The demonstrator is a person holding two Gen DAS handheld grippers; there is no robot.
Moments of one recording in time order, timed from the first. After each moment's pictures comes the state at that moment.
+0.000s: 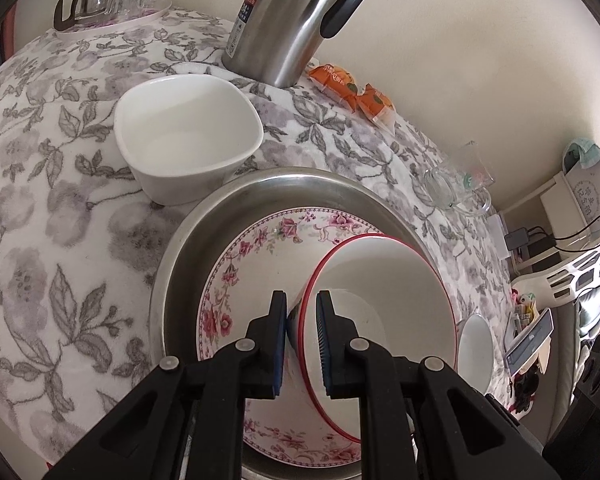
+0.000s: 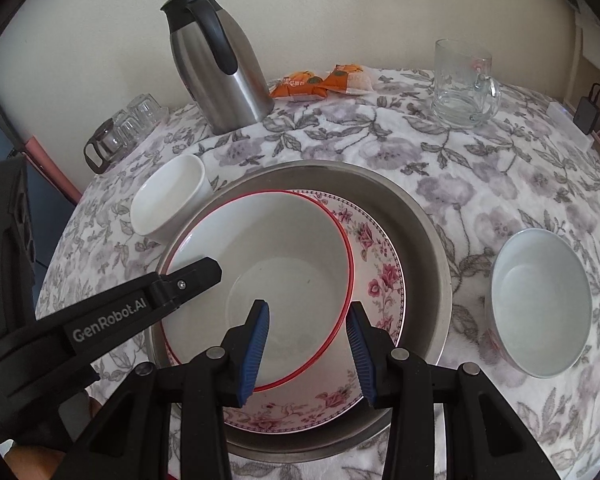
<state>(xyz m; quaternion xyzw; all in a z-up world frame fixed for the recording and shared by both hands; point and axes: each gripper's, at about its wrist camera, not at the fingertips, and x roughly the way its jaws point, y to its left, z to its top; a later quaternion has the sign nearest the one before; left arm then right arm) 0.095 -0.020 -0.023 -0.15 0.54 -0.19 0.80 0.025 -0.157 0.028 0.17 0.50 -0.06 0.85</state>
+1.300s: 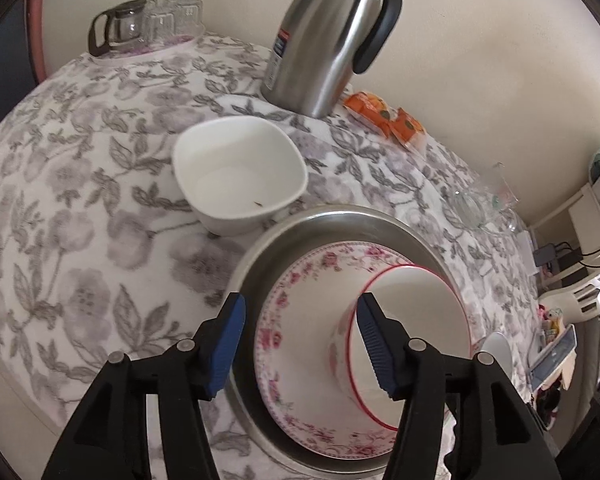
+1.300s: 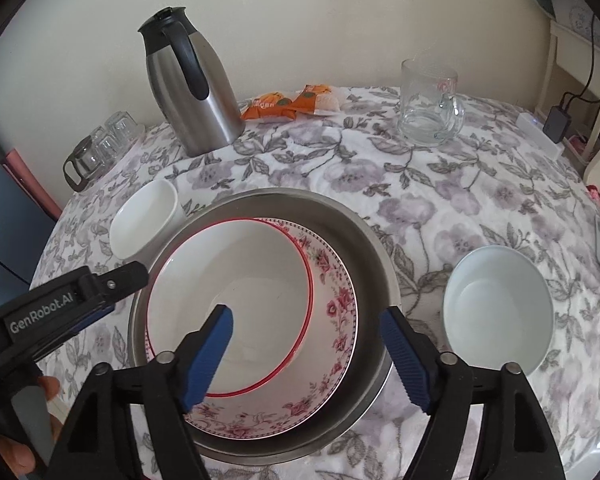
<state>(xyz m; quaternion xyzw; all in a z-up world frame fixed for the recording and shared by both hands) 0.099 0.001 0.007 -0.11 0.53 -0.12 0.83 0.020 -0.169 0.047 0.15 0.49 -0.11 0.85</state>
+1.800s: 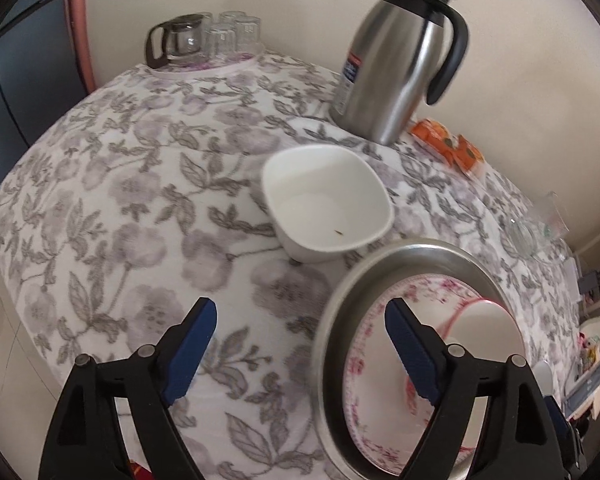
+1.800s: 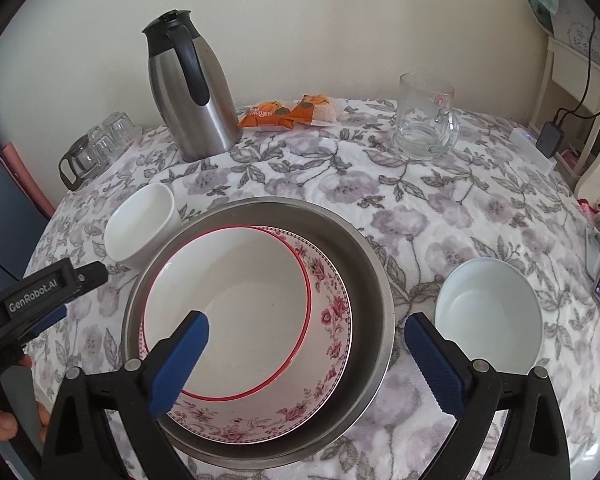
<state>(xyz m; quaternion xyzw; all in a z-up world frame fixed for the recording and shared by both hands) 0.108 0.038 0.008 -0.09 0.51 -0.02 0.85 0.020 -0.165 0.051 0.13 0.48 -0.13 0.86</state>
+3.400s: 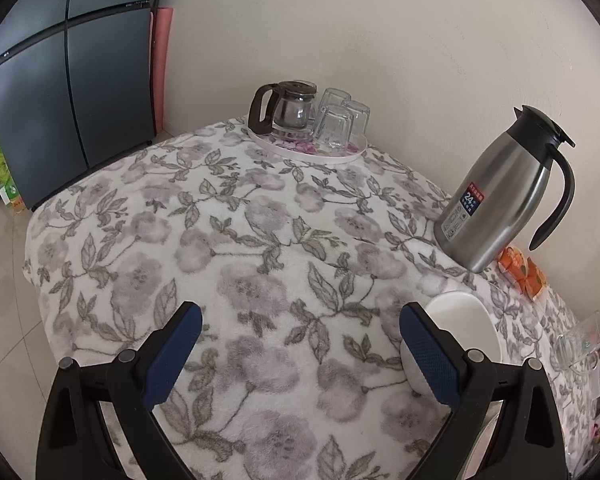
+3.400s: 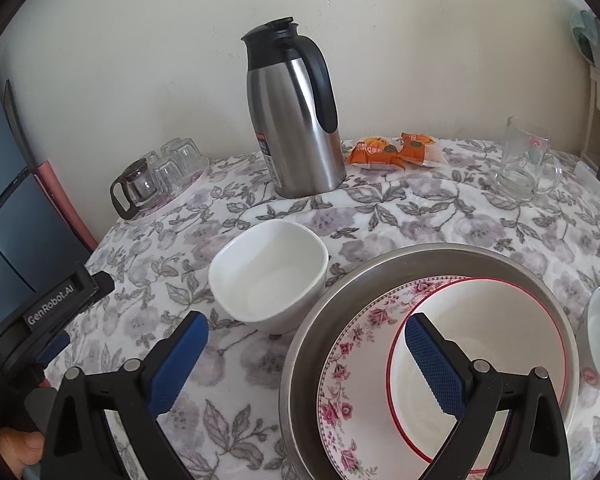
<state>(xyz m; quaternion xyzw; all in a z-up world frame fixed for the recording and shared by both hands) 0.149 0.165 0.015 -0.15 0.40 0.07 0.90 0.090 -0.043 0.046 0.15 0.39 -0.08 0.90</state>
